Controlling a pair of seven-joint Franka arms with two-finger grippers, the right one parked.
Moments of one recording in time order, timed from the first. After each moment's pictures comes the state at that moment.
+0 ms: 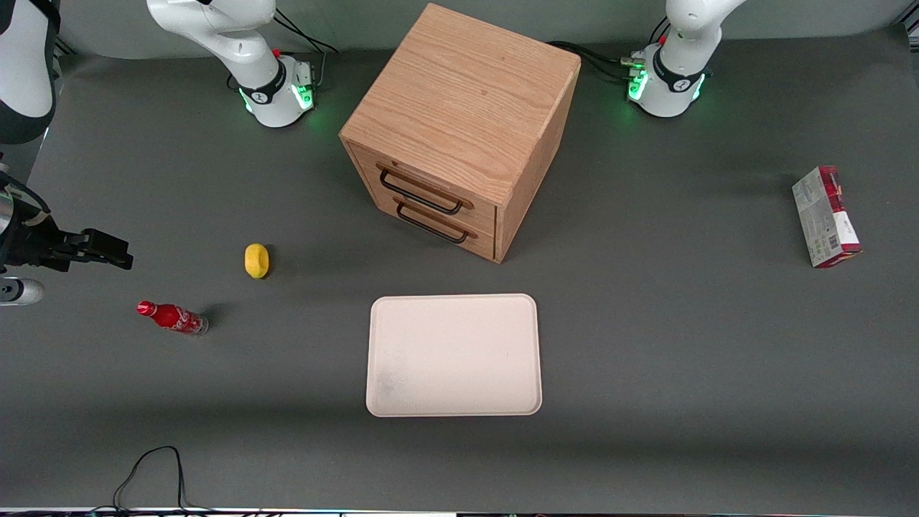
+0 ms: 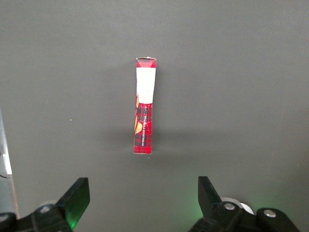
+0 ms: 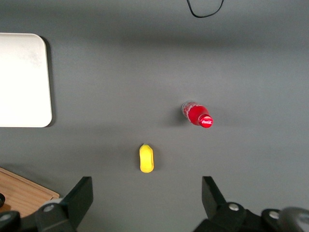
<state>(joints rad) 0.67 -0.15 -0.02 -1.97 0.01 1.70 0.59</state>
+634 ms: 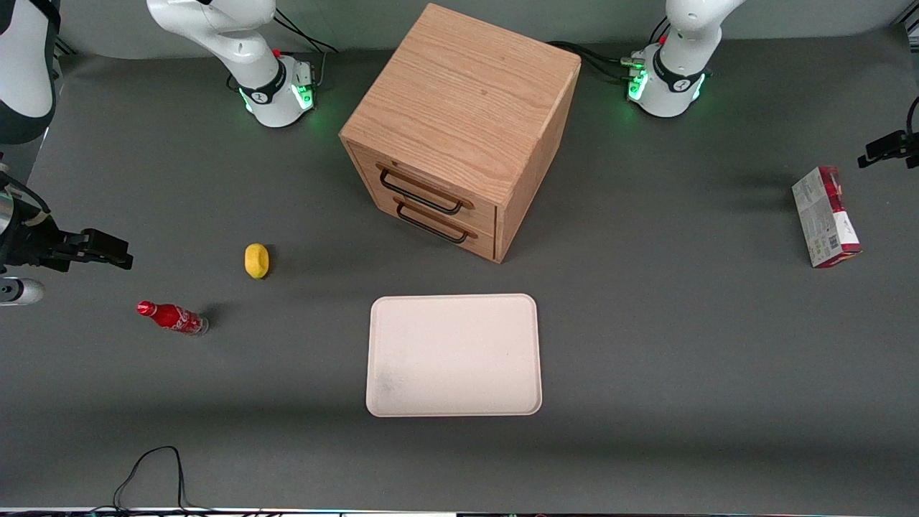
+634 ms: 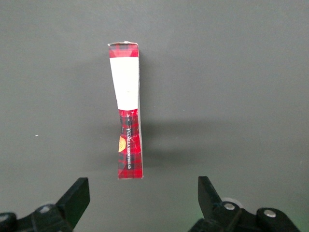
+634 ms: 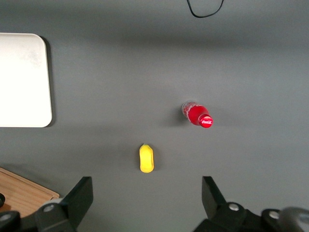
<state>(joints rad) 0.66 -0.13 -0.04 -2.28 0.01 2.01 0.64</state>
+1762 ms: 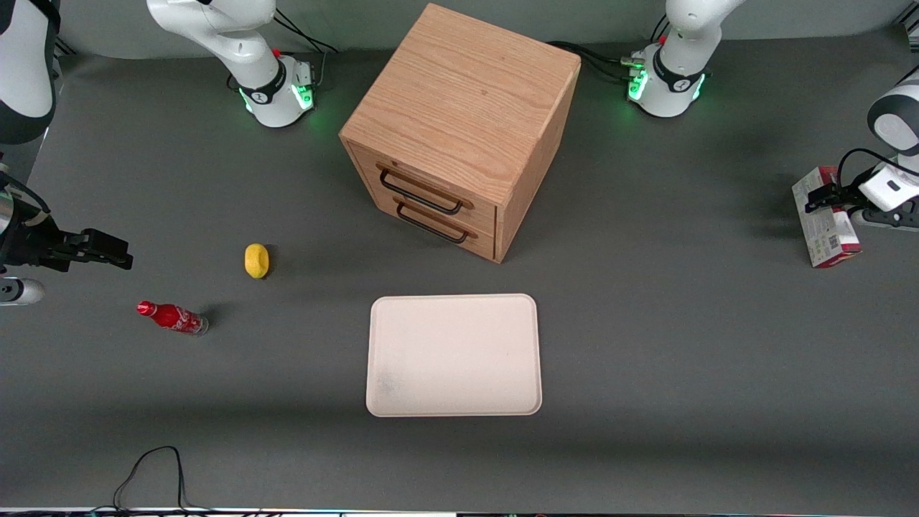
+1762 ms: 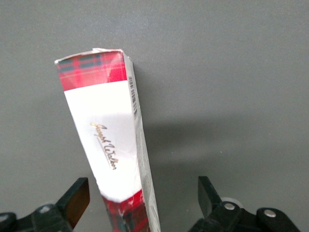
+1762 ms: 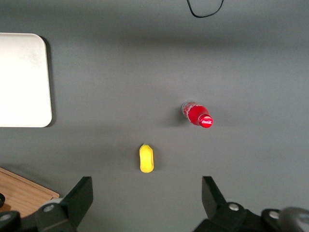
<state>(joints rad) 0.66 0.16 -0.04 -2.40 0.02 2.51 0.75</state>
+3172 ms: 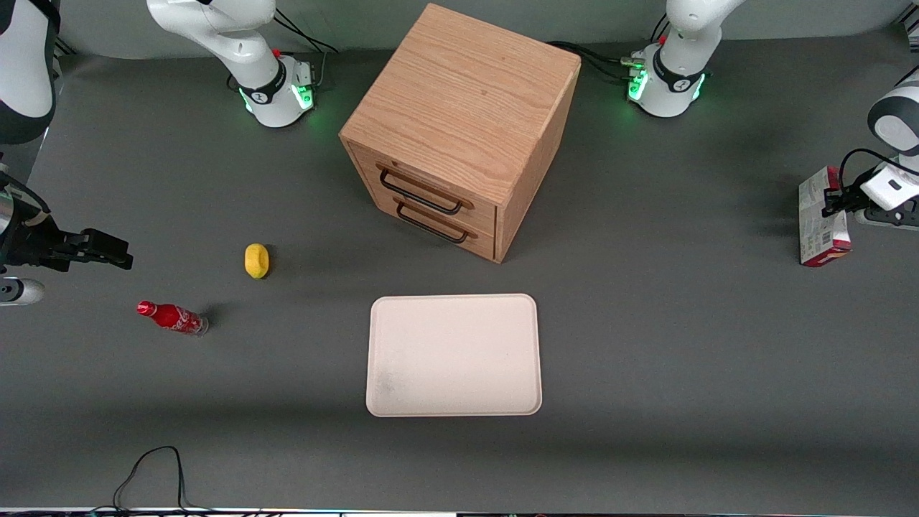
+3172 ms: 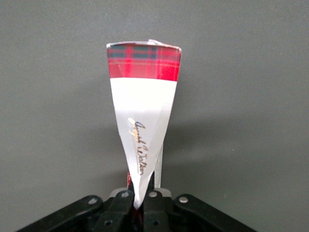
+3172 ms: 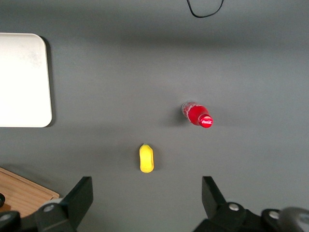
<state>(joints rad) 0.68 0.17 -0.03 -2.40 0.02 2.52 0.78</state>
